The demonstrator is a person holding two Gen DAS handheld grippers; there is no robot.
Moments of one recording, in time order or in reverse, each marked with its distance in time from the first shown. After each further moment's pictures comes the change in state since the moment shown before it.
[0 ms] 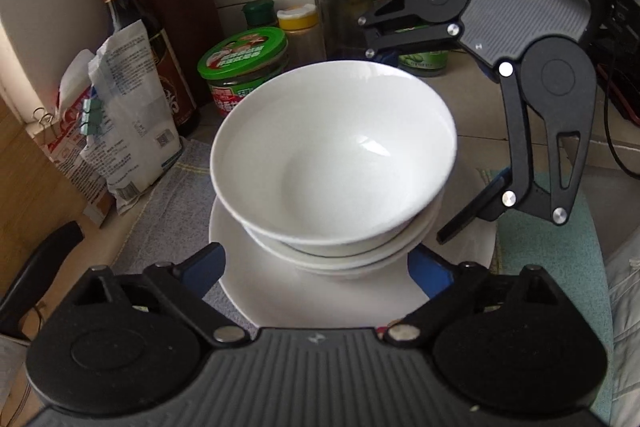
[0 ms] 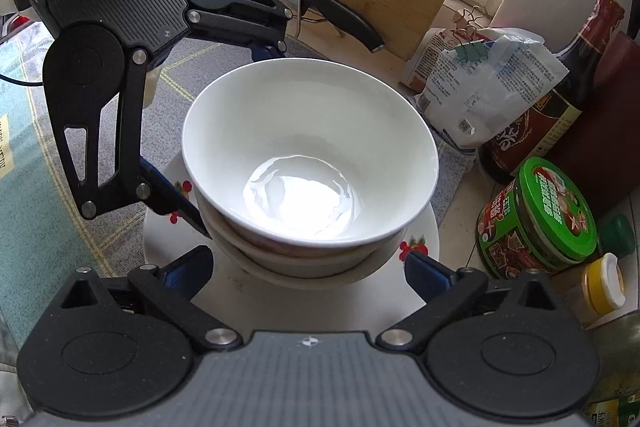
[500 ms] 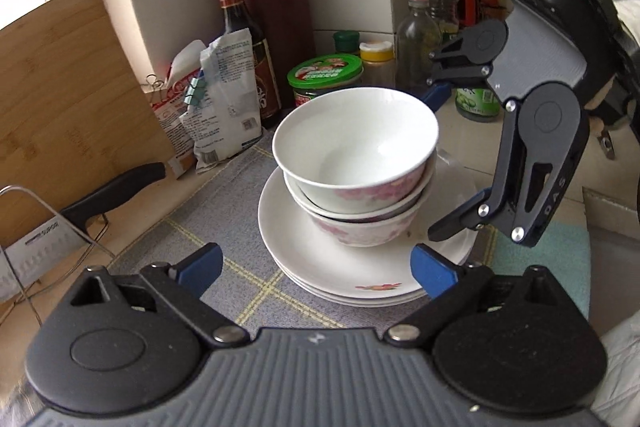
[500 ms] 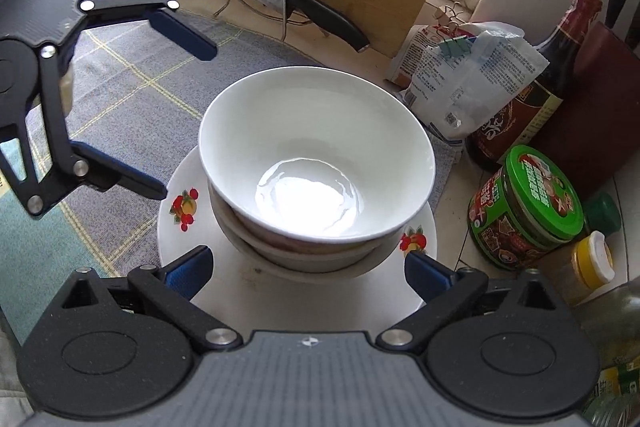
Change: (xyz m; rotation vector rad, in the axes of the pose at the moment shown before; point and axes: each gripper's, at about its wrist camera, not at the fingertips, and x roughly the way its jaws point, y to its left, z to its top) left arm -0.062 -0.037 -0.025 -0.258 -0.098 0.247; right arm -0.011 0.017 0.006 0.093 0.023 -0.080
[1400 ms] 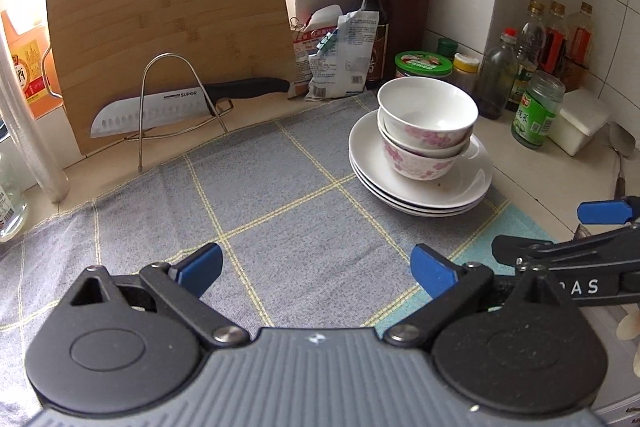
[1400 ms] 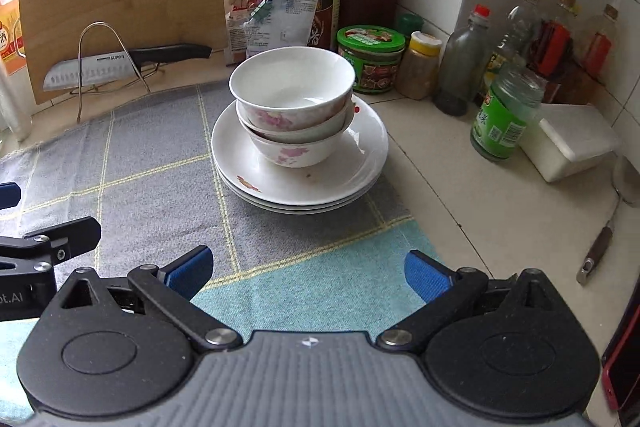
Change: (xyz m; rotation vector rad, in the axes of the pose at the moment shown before) left arm -0.117 0.002 -0.046 -0.350 0.101 0.183; right arm -0.089 0.164 -0.002 0.818 0.002 -0.467
